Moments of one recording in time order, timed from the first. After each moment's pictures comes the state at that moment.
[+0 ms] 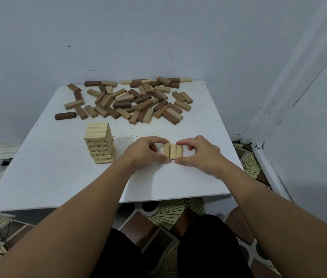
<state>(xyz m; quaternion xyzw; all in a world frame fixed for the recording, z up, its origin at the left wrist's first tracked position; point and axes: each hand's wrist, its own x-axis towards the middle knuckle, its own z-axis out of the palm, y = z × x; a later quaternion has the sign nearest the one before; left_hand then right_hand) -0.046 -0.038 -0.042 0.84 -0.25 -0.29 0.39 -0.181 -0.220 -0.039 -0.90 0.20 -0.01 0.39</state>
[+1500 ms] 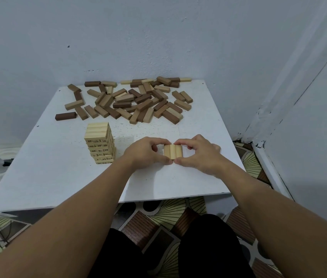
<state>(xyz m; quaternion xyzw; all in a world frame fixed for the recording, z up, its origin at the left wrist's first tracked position) -0.051 -0.040 -0.034 0.86 -0.30 -0.27 0.33 -0.175 -0.222 -0.045 -0.92 0.19 0.01 0.35</state>
